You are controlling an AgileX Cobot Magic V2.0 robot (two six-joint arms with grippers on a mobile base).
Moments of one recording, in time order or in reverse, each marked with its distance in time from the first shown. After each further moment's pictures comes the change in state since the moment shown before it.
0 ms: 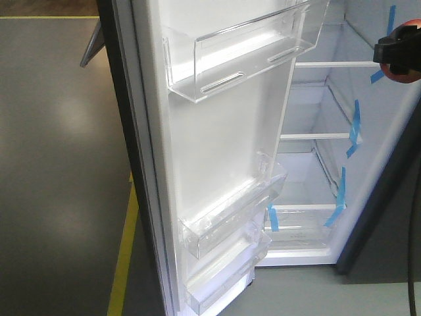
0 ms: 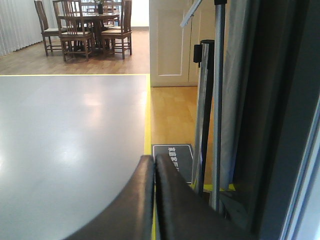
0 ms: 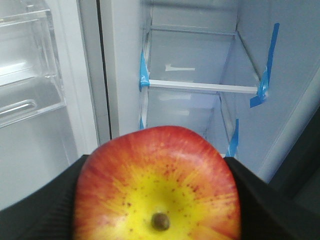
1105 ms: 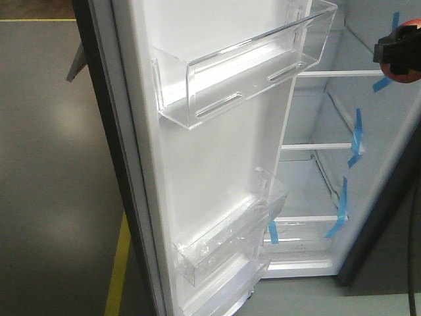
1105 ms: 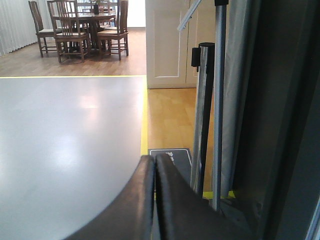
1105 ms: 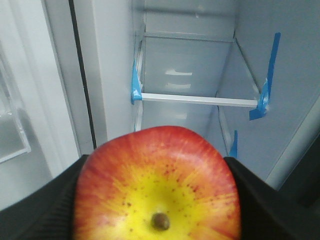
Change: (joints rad) left arm 0.000 0.000 0.000 0.000 0.000 0.000; right arm 0.000 0.000 0.000 0.000 0.000 0.000
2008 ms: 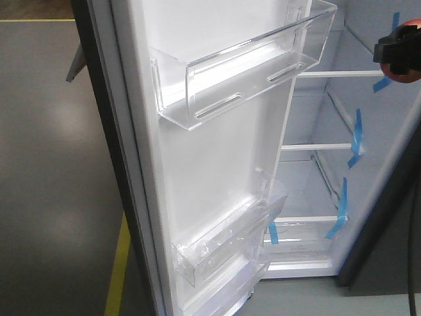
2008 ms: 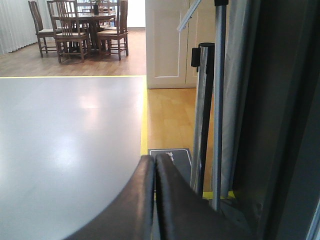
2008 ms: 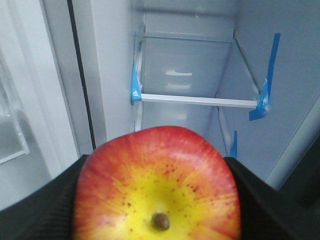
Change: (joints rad) left arm 0.000 0.000 0.000 0.000 0.000 0.000; right arm 0.000 0.000 0.000 0.000 0.000 0.000
